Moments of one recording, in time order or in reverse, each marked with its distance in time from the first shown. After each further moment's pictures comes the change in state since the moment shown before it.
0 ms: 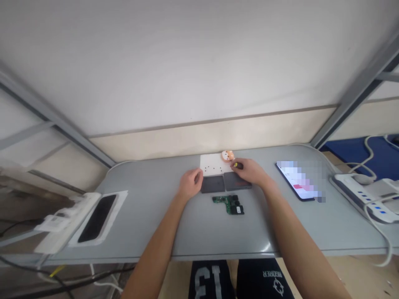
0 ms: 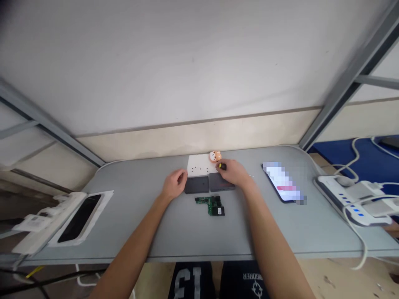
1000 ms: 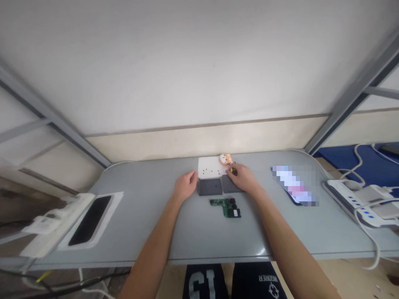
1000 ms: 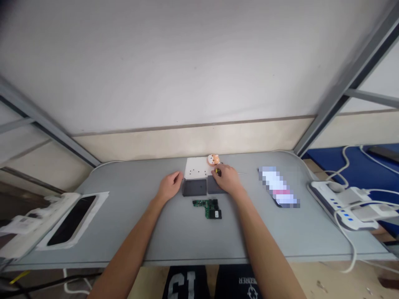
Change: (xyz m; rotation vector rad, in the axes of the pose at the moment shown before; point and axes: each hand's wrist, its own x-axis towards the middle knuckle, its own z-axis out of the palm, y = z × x) left_hand 0.003 -0.004 -0.006 0.041 -0.101 -0.254; right_hand -0.004 -0.003 0.027 -0.100 0.118 -0.021
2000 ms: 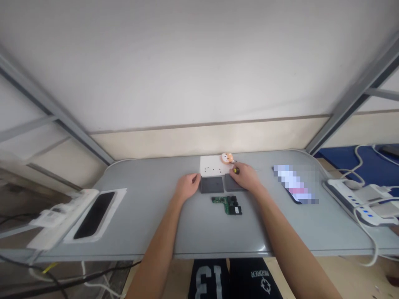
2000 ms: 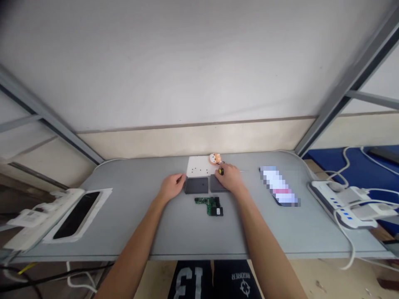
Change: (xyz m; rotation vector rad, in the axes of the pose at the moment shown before) left_hand -0.009 0.003 0.000 0.012 -0.041 -0.018; right_hand -0.001 -0.001 -0.001 -0.077 0.028 0.055
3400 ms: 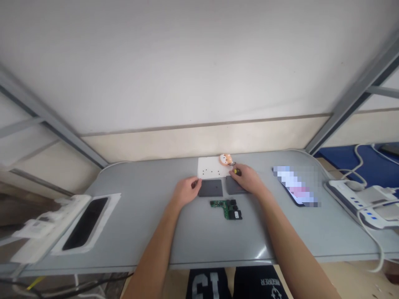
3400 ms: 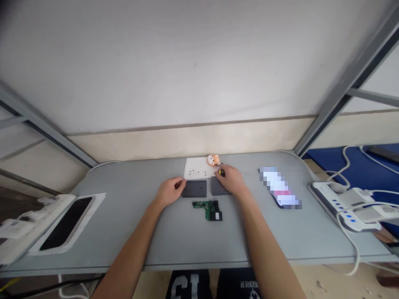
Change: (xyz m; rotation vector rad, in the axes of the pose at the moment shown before) left_hand -0.003 0.003 -0.002 -0.028 -0.016 0.127; right_hand -0.002 0.002 -0.011 0.114 -0.049 -0.001
